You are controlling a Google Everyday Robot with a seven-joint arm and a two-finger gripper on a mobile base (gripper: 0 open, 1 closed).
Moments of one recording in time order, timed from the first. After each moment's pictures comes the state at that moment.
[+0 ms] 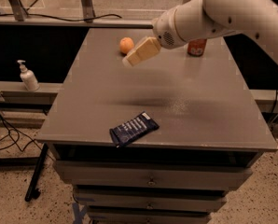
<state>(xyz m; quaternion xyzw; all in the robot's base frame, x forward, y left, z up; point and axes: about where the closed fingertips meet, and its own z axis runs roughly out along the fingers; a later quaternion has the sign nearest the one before) 0.663 -0.013 0.949 -0.49 0.73 0.16 0.46</state>
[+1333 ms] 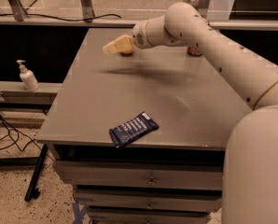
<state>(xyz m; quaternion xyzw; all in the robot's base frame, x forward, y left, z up) 0.799 0.049 0.887 -0.37 0.75 0.24 0.49</state>
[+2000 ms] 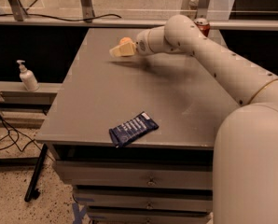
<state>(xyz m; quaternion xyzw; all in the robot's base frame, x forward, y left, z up) 0.829 0.037 0.847 -0.33 0.78 0.24 0.48</state>
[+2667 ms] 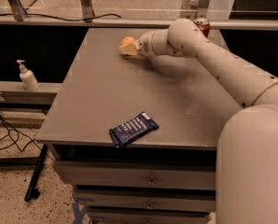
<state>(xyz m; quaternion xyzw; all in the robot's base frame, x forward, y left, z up) 0.835 0.022 0.839 -0.31 0.78 0.24 0.49</state>
